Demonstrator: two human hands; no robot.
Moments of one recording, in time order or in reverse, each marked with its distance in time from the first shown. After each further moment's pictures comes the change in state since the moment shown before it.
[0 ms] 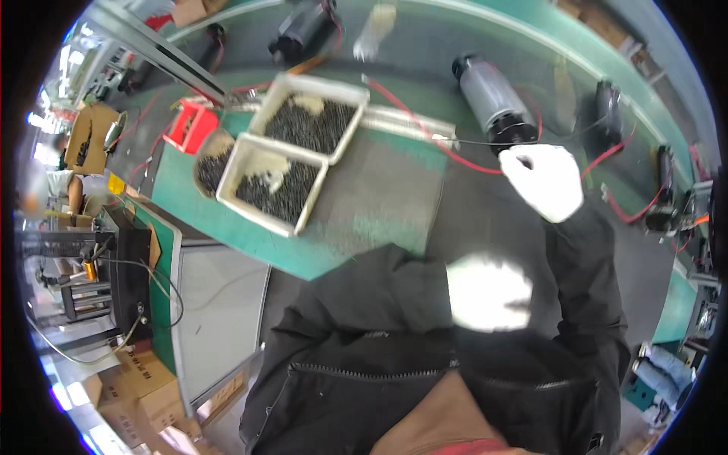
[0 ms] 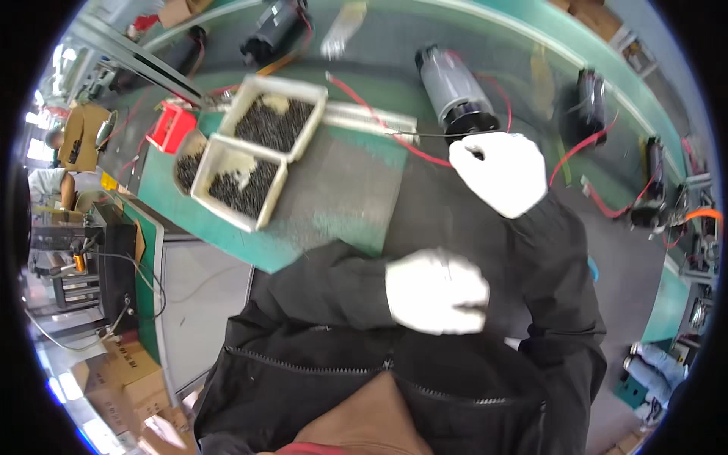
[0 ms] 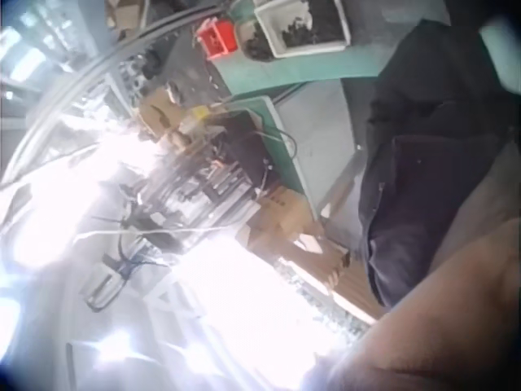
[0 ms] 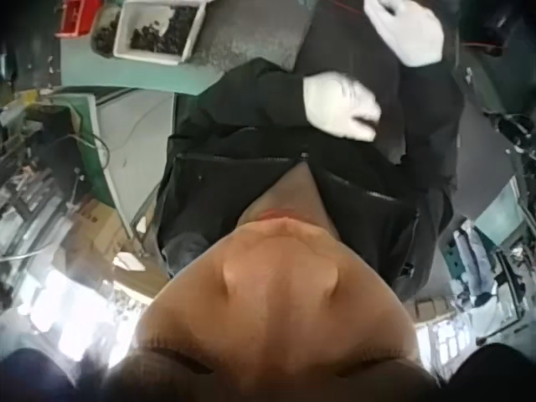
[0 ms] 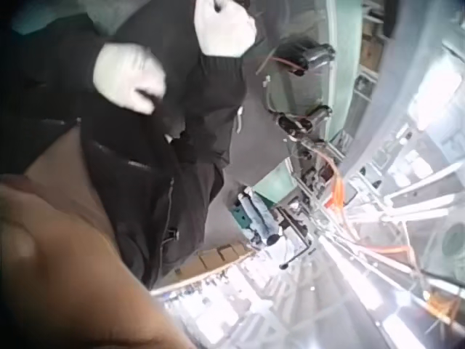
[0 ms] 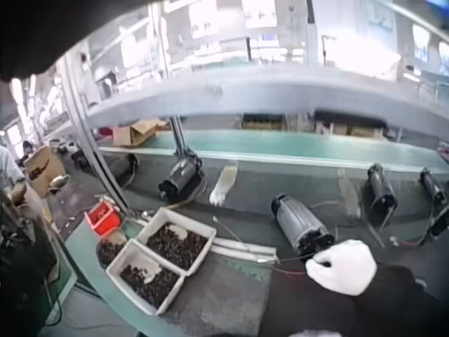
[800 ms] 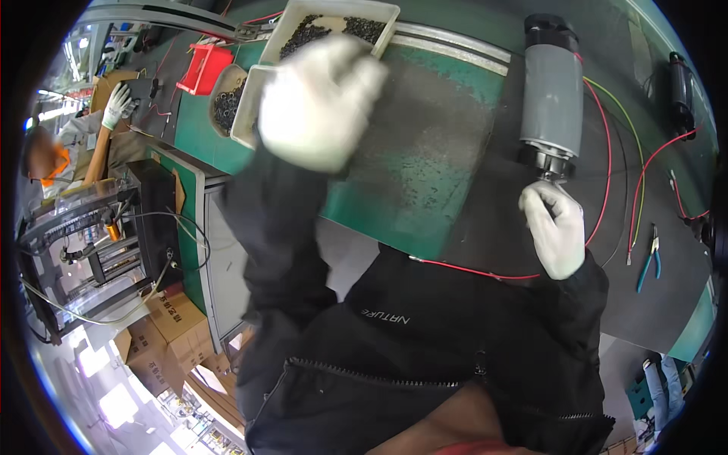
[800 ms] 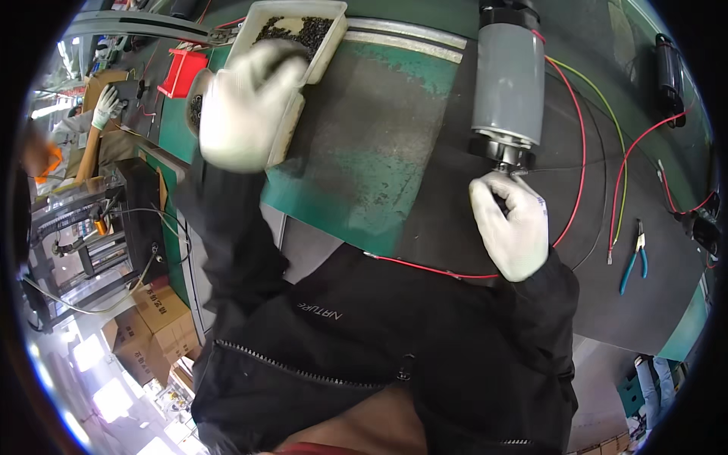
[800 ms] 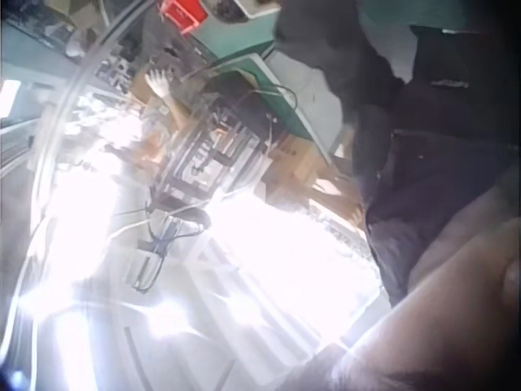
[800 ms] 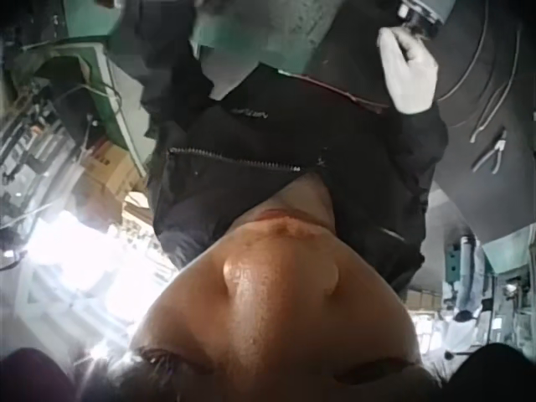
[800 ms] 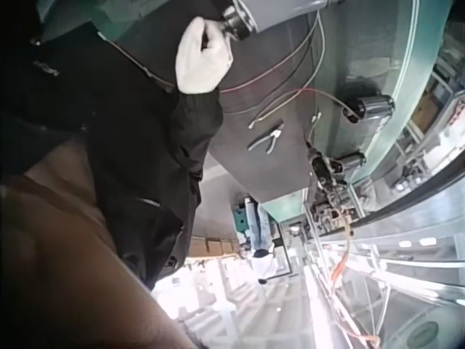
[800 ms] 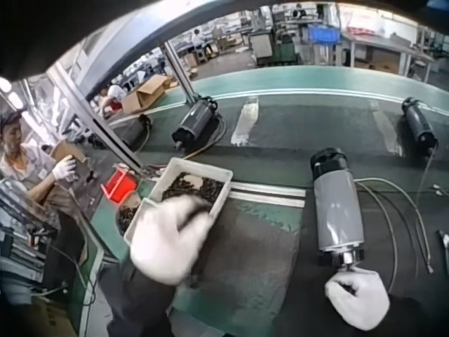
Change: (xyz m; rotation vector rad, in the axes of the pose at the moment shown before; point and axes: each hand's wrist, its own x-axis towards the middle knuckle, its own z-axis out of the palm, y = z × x) left_hand -0.023 0.002 -0.190 0.734 0.240 -1.006; right_hand -0.109 -0.007 0.056 0.651 -0.251 0.321
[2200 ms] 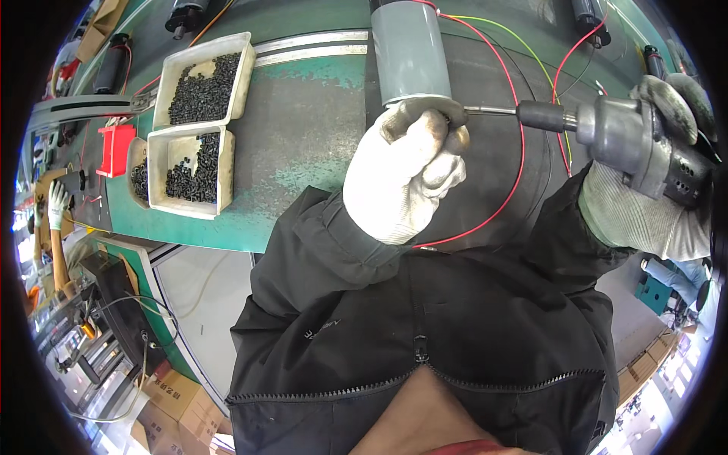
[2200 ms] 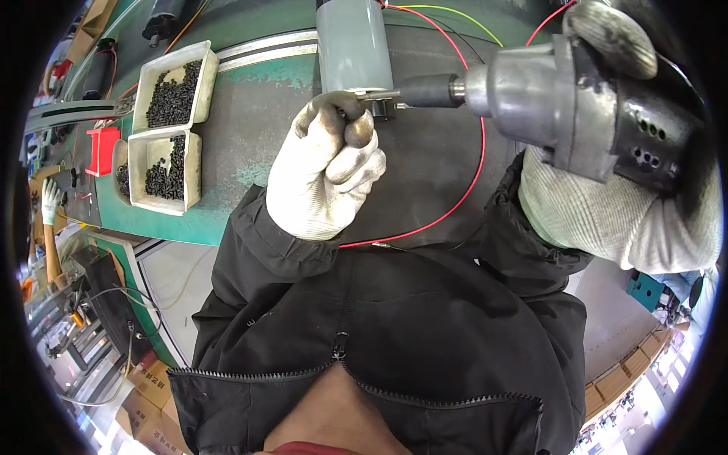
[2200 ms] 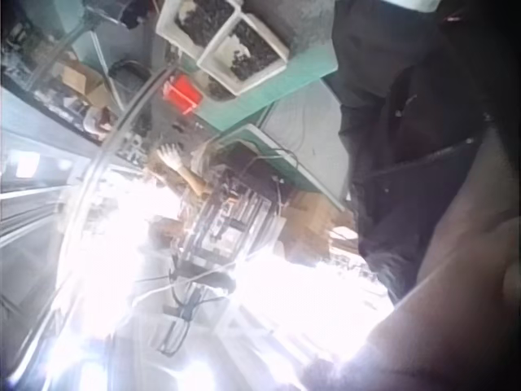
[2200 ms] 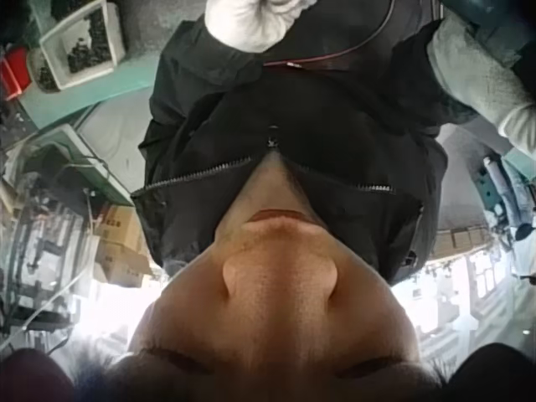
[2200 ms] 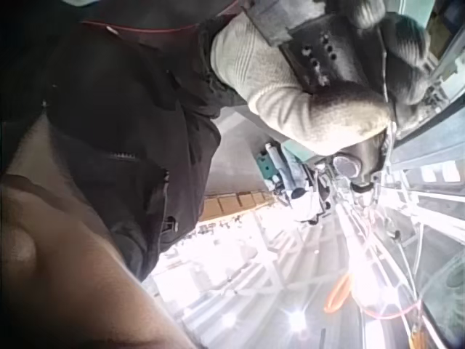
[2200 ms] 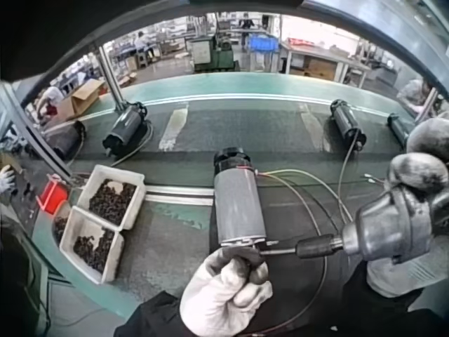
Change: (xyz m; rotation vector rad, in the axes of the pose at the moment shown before) left_hand -0.062 0.101 0.121 -2.228 -0.658 -0.127; right_hand -0.008 -0.056 -0.119 1.002 0.226 -0.889
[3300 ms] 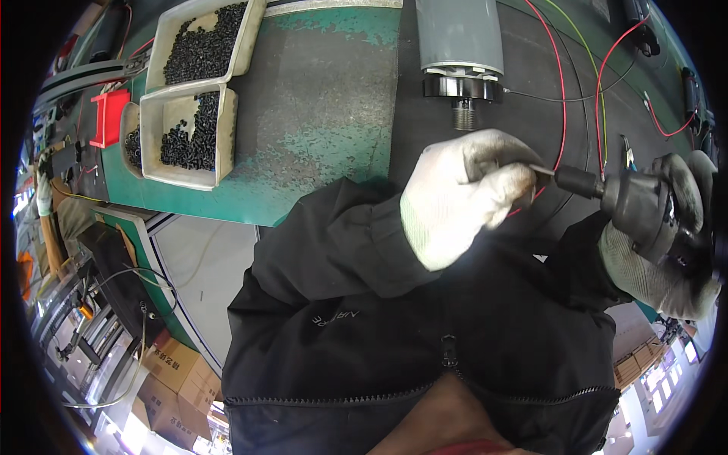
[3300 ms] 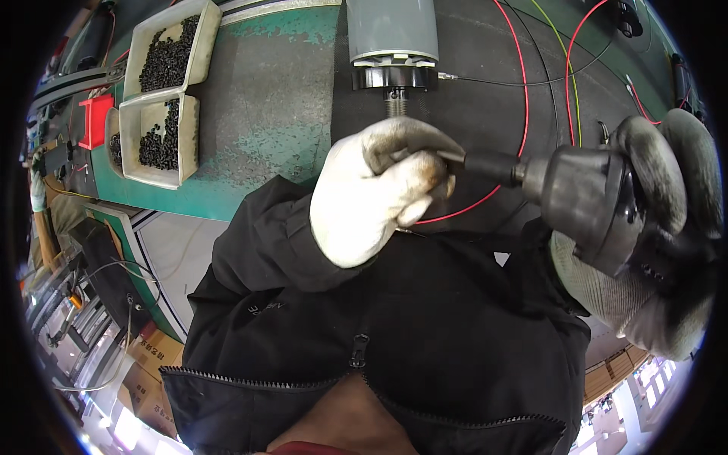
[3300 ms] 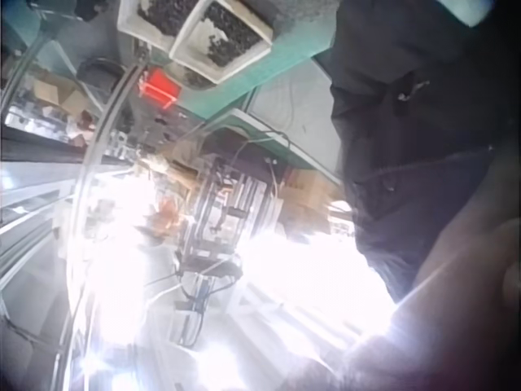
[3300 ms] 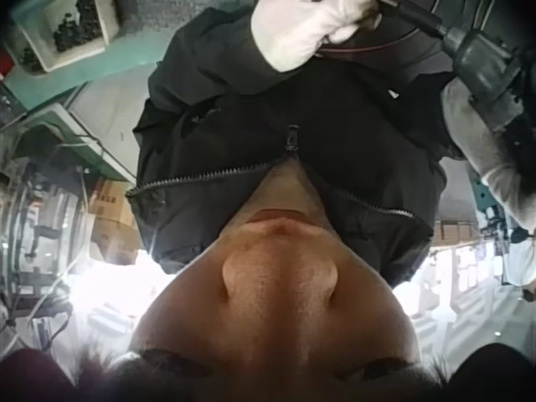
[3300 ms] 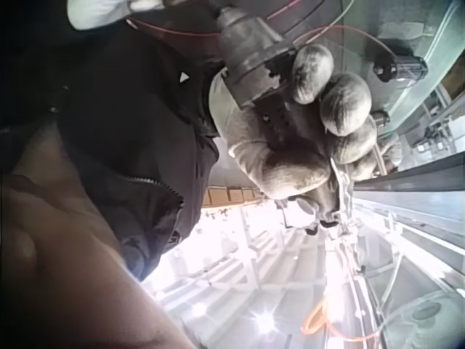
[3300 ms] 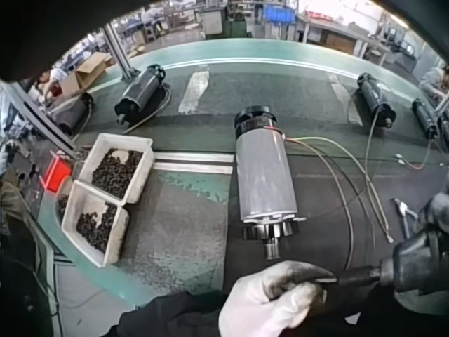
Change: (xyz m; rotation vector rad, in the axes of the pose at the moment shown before) left_hand -0.024 -0.010 0.005 0.447 0.202 -0.243; right_hand -0.031 0.020 0.004 0.063 -0.107 0.065
